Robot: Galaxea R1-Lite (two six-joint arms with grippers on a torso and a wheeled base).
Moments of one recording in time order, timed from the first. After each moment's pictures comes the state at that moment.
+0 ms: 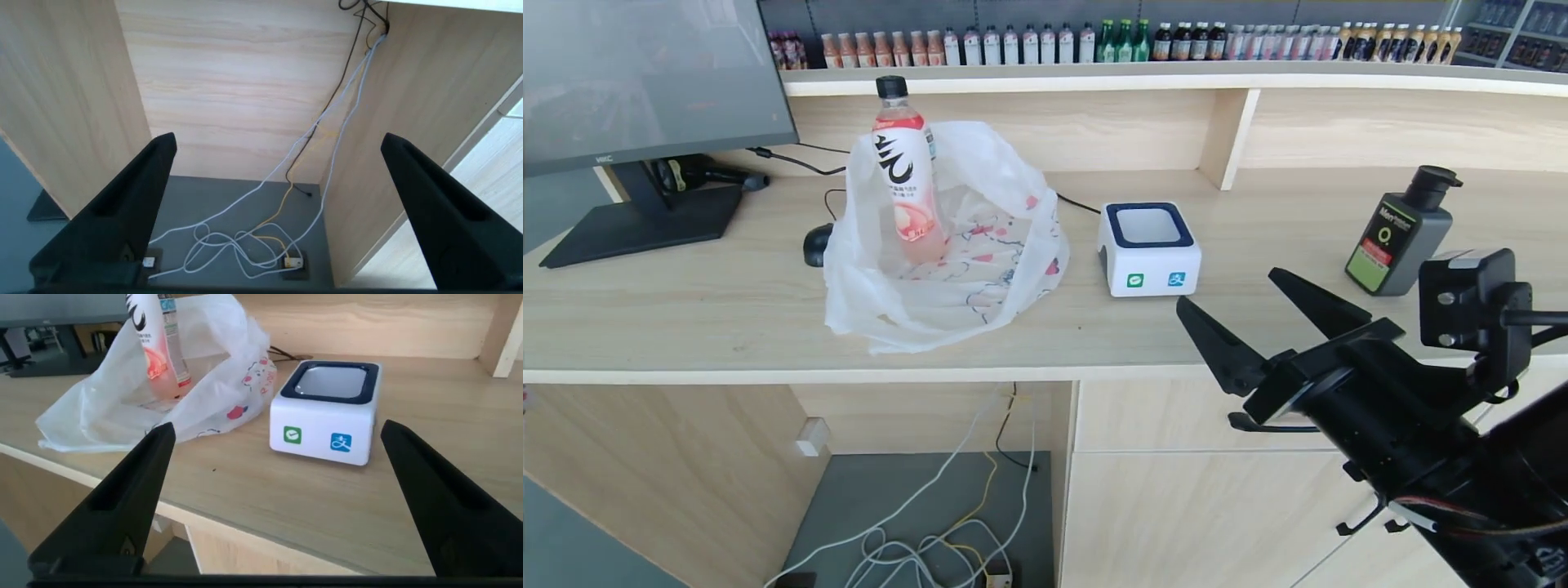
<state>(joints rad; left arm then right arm) 0.00 0.00 0.00 0.00 0.00 -0.01 0.72 1.62 -0.37 -1.57 -0.25 -0.08</state>
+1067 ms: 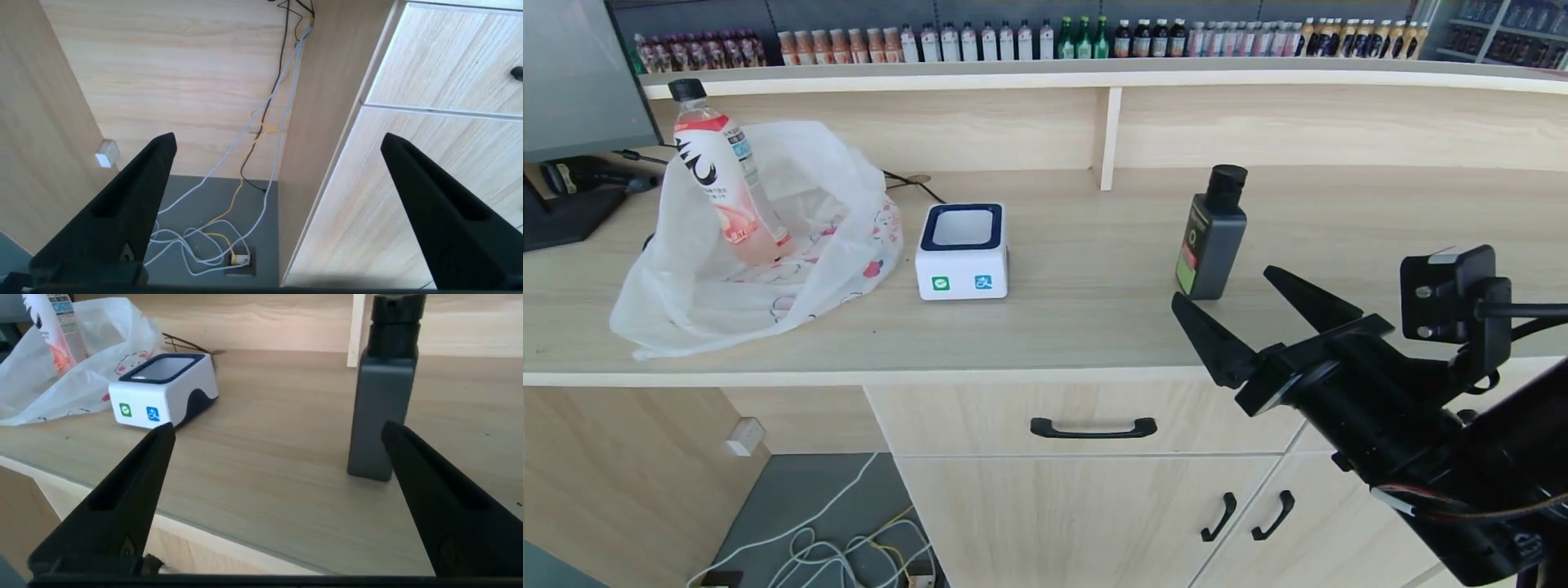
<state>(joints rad) 0.00 0.00 0.00 0.00 0.00 -0.01 0.71 1.64 -0.38 -1.57 -0.25 -0.08</state>
